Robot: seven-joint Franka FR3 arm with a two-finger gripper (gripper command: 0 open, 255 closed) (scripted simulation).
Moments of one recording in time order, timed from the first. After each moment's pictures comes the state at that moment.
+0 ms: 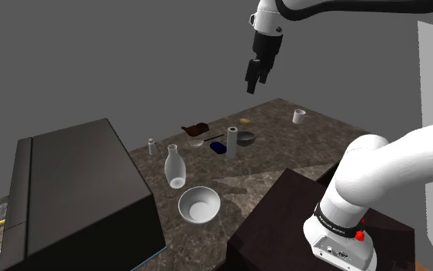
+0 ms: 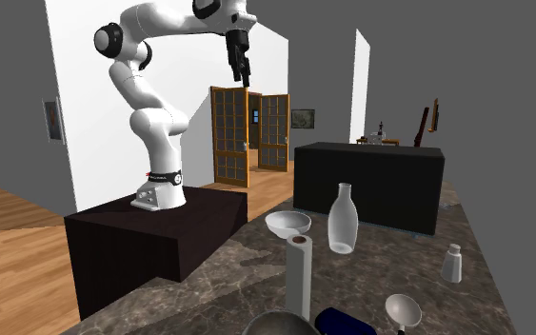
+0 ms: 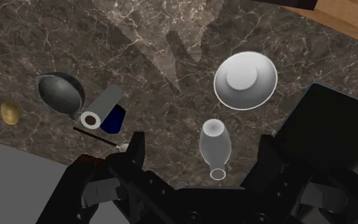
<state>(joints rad) -0.01 -0.74 0.04 -2.29 -0.04 1.68 -0.11</state>
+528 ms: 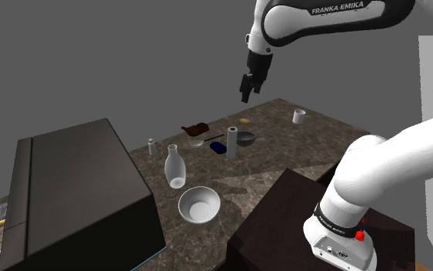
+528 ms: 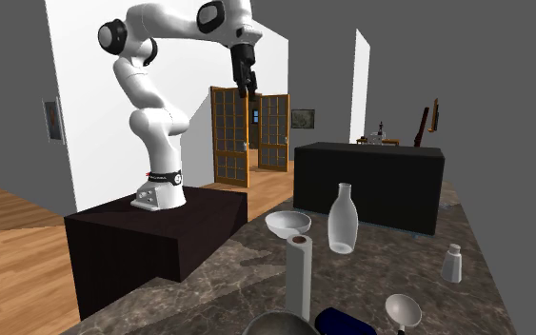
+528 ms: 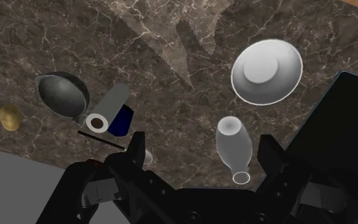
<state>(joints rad) -0.04 -0.65 -0.02 -2.37 -0.06 1.87 -0.14</state>
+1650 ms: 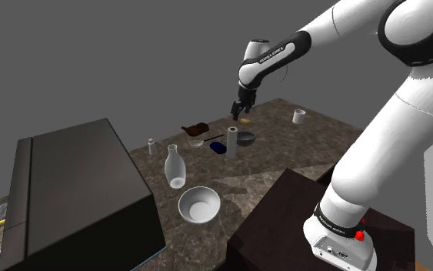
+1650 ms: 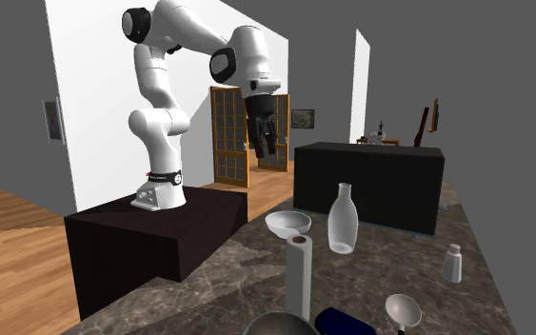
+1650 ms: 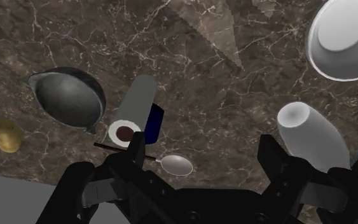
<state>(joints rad) -0.11 -0.17 -0.19 -2.38 -0.03 2.39 -0.26</state>
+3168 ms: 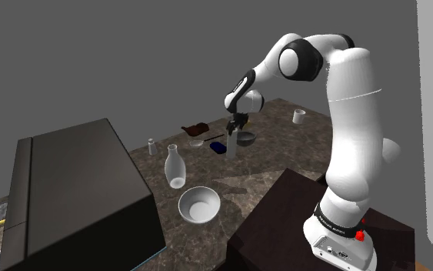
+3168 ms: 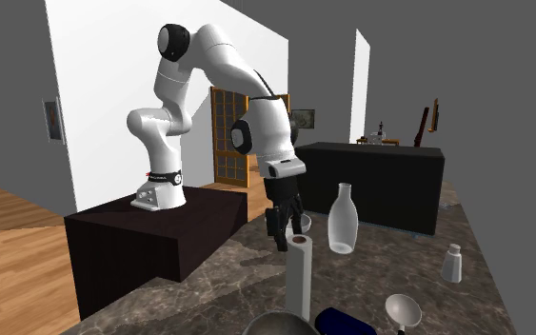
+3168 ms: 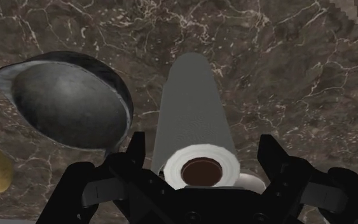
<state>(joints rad) -0.25 0.52 -0.17 -2.00 0.32 2.69 -0.54</state>
